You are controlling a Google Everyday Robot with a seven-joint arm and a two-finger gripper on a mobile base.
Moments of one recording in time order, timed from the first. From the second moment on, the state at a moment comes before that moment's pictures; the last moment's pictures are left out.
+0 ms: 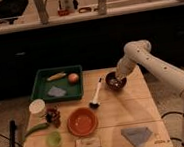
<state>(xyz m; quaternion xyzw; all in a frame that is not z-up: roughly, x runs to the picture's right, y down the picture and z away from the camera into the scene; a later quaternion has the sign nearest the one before) 0.186 0.026 0.882 -0.21 -0.18 -0.17 0.95</state>
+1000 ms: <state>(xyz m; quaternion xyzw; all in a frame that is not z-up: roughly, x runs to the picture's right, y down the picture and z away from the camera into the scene) 0.179 0.030 0.879 -0.21 -0.18 -0.19 0.94</state>
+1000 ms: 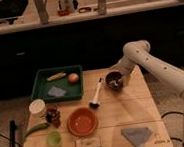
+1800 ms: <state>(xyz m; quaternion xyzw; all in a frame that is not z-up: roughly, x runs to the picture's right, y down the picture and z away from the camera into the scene) 0.190 0.026 0.880 -0.22 -0.20 -0.18 0.94</state>
